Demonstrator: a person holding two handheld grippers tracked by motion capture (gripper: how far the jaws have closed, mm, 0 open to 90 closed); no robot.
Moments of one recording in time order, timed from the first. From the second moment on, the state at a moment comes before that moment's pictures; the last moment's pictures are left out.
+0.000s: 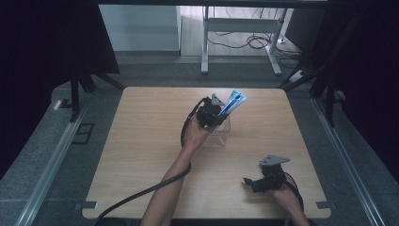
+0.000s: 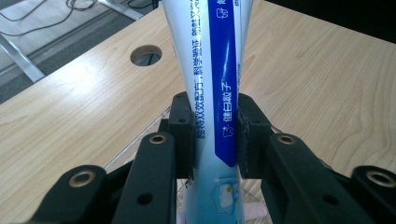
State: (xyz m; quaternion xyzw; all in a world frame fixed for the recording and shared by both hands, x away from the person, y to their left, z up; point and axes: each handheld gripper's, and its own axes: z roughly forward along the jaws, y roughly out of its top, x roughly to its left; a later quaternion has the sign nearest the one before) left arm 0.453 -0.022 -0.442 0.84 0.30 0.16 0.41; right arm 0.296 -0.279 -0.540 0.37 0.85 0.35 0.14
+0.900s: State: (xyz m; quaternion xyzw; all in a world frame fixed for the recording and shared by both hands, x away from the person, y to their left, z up) left arm 0.445 -0.014 -0.447 0.86 0.30 0.15 0.39; right arm 0.296 -0.278 -0.539 0.37 0.85 0.35 0.14
